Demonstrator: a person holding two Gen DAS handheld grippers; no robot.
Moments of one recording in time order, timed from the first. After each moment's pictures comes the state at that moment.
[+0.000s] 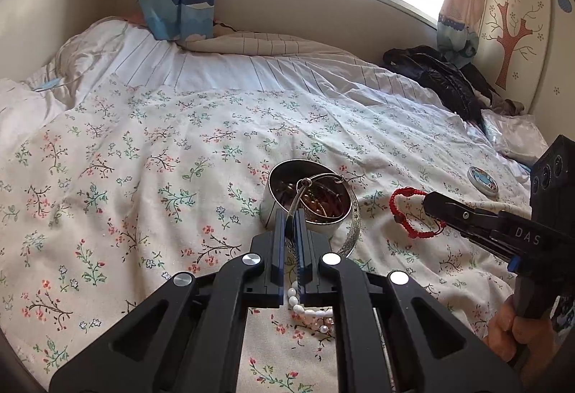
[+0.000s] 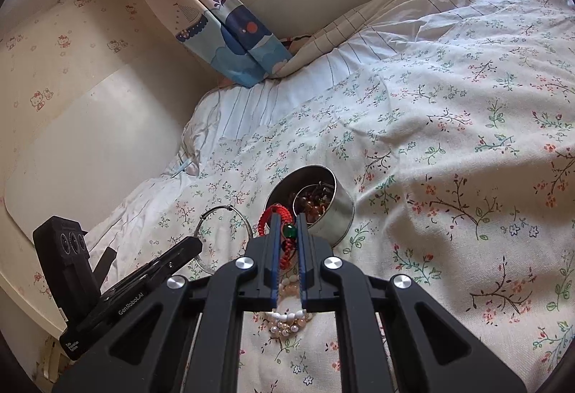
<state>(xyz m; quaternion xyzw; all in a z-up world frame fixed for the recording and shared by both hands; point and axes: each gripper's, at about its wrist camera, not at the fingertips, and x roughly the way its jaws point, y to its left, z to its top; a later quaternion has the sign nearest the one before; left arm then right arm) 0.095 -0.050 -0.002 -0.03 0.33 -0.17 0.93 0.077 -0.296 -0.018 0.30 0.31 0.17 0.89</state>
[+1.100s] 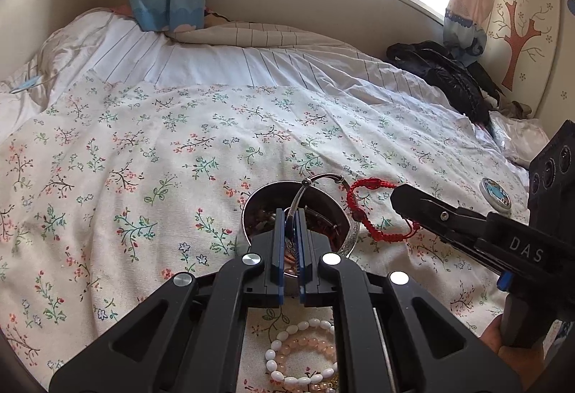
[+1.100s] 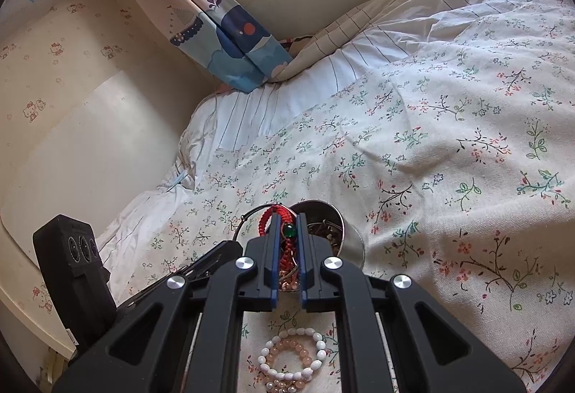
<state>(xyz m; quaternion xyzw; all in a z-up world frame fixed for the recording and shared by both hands) 0.157 -0.088 -0.020 -0.04 0.34 -0.17 0.92 0.138 -0.288 -0.024 0.30 0.31 0.18 0.88</state>
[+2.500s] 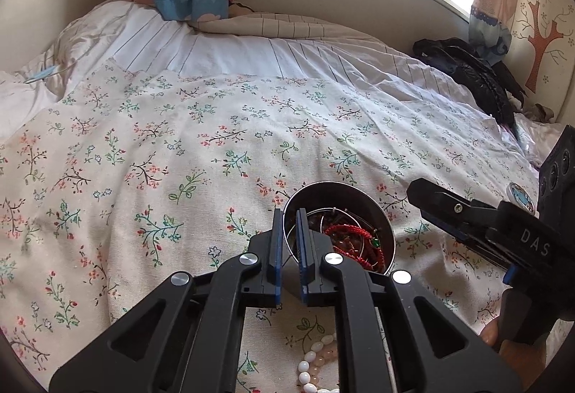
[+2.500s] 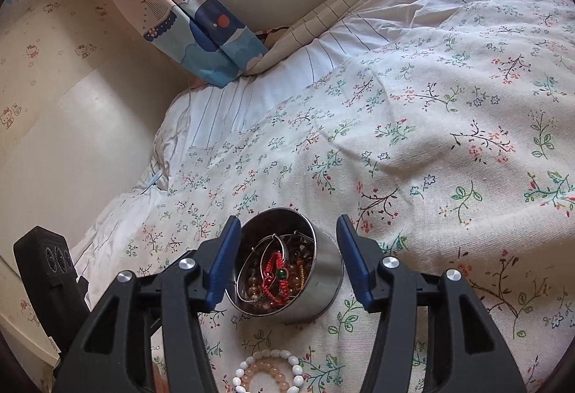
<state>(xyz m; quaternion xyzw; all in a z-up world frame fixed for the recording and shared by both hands) 0.176 -0.076 -0.030 -0.03 0.36 -0.12 0.92 0.165 -0.289 -0.041 0.30 0.34 0.14 0.88</state>
